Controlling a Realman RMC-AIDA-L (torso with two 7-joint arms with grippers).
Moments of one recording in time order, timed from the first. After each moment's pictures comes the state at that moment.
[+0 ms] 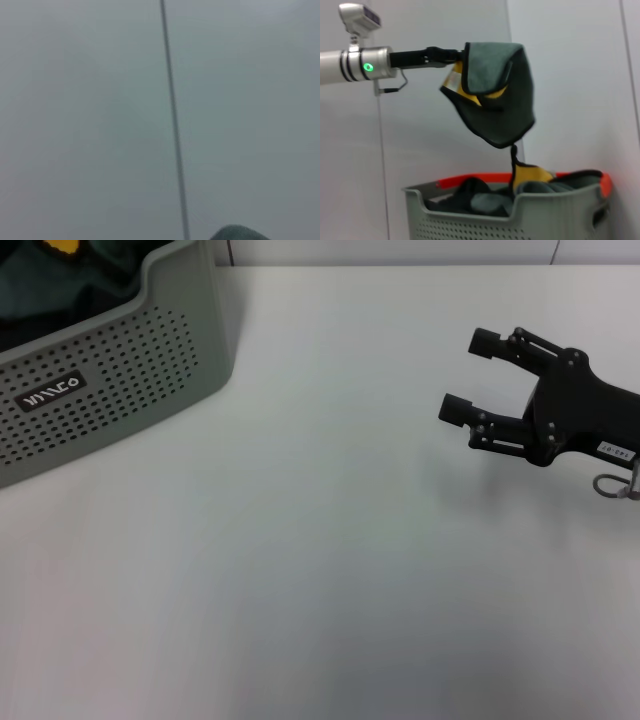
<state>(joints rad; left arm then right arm) -0.38 -2.00 0.48 1.76 1.74 1.40 -2.09 0.51 2.02 -1.20 -0.45 -1.17 -1.55 0.95</state>
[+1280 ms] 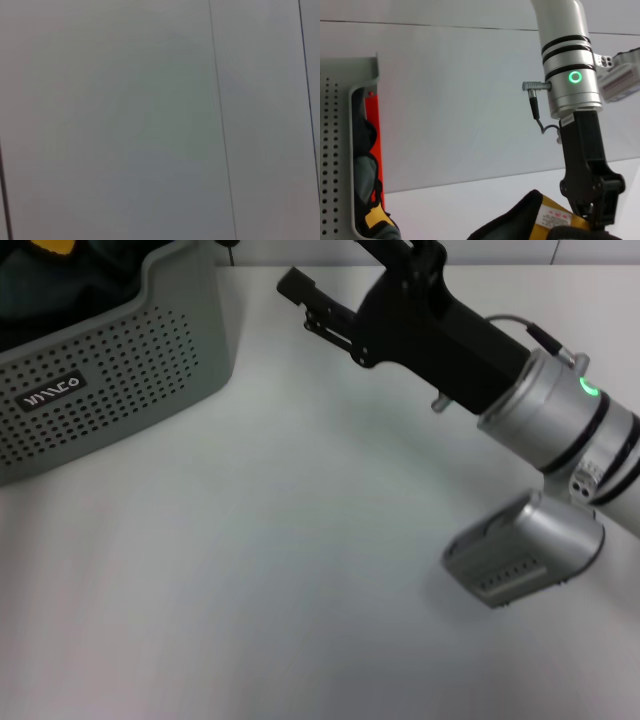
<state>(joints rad) -0.35 -2.09 0.98 1.80 1.79 1.16 -2.12 0.62 2.03 -2.35 -0.63 0.26 -1.22 -1.10</state>
